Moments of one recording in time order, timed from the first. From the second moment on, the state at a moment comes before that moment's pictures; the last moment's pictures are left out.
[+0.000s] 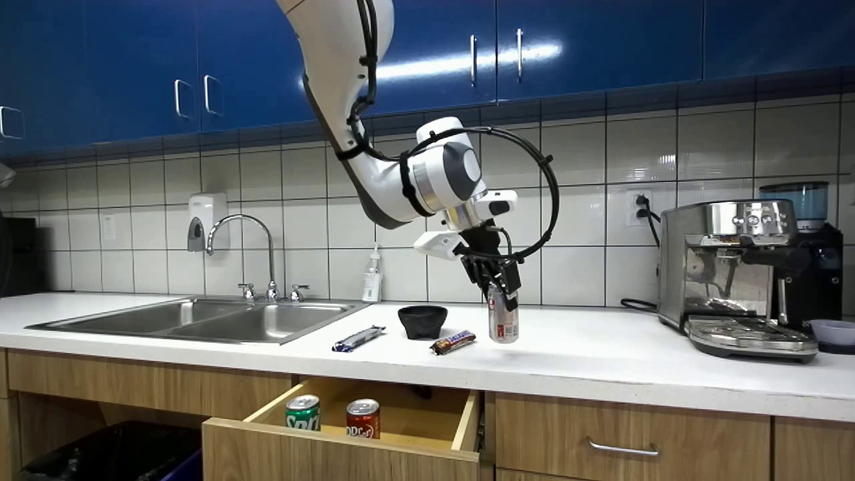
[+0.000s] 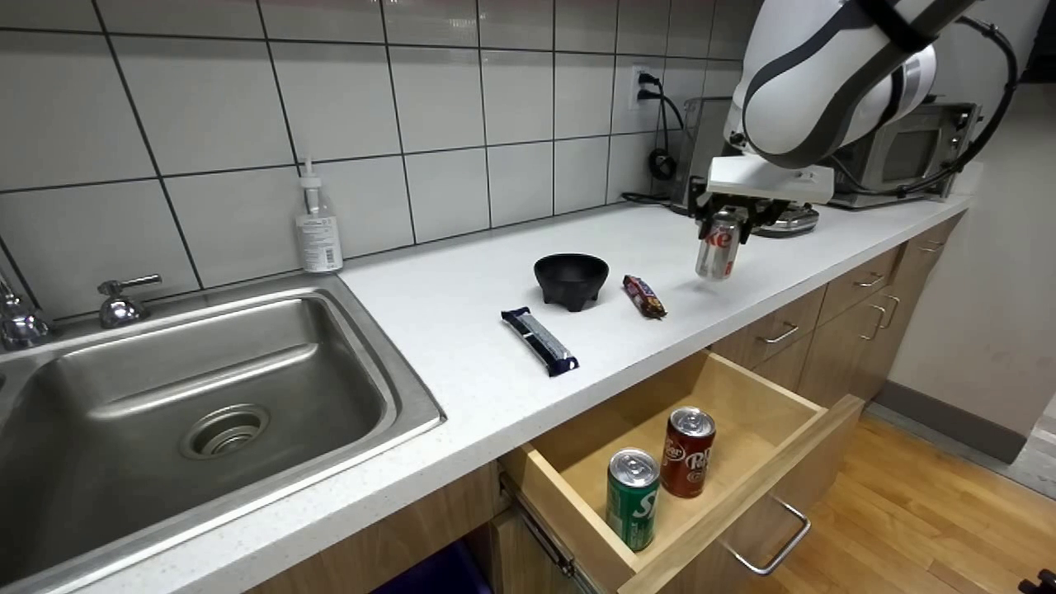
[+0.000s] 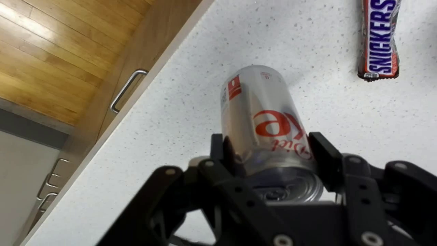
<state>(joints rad) -0.01 0.33 -0.36 -2.02 -0.20 2.74 0.69</state>
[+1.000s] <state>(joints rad) 0.00 0.12 -0.33 -2.27 -0.33 2.76 0.69</state>
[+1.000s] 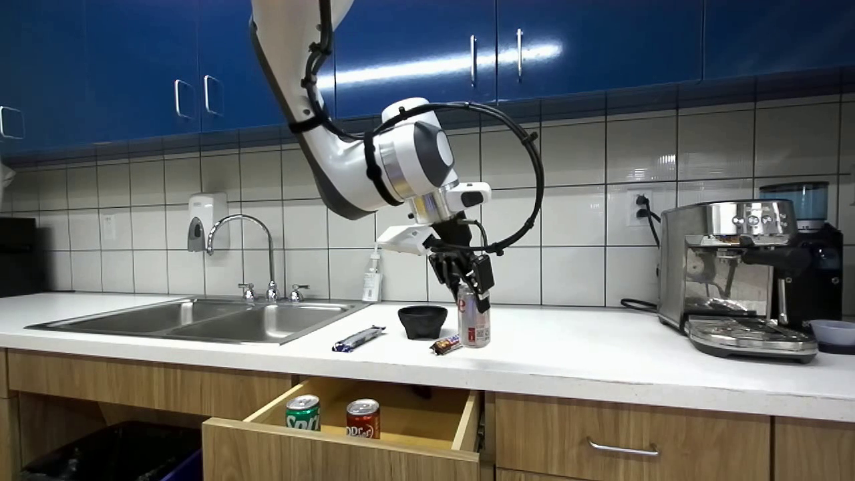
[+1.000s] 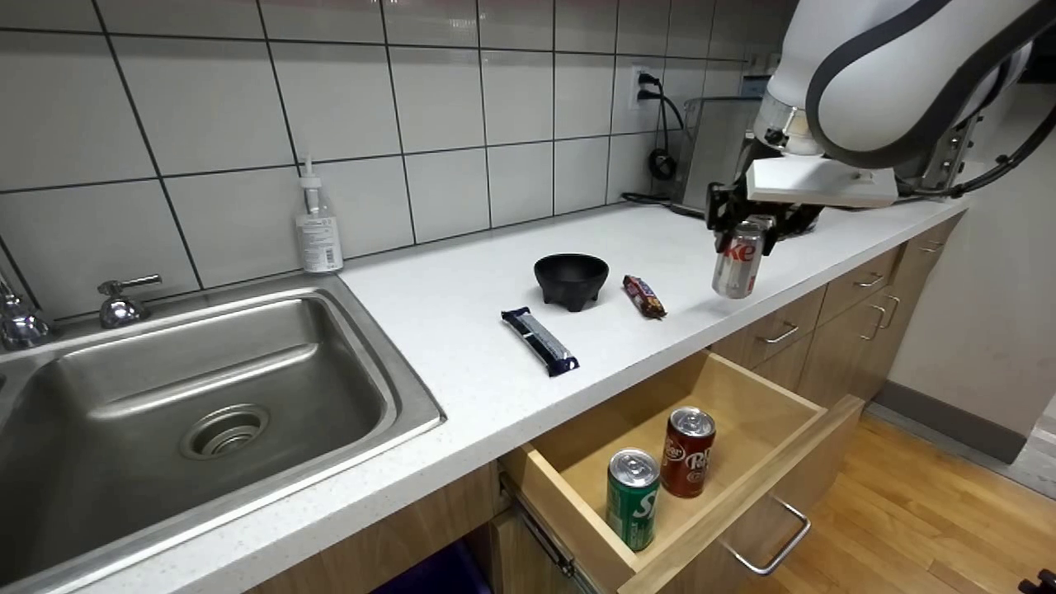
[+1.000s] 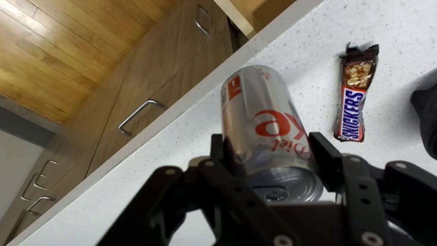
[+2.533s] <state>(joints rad) 0.00 0.09 -0.25 -2.48 -0.48 2.91 0.62</state>
